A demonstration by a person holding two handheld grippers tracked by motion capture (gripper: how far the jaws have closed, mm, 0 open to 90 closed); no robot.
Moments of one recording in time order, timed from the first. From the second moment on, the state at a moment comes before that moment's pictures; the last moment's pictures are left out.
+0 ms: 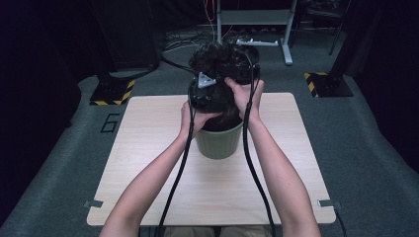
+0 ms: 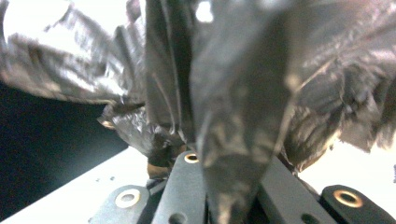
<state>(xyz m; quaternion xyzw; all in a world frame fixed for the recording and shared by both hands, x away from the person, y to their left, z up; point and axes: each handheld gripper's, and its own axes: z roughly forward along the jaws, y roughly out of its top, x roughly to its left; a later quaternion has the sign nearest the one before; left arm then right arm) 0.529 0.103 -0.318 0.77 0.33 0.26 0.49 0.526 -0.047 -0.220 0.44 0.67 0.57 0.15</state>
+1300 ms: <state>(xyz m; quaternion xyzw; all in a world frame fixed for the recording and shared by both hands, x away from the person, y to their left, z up) 0.528 0.136 -0.268 0.71 0.35 0.30 0.53 0.510 -0.066 -0.299 0.44 0.71 0.53 0.14</state>
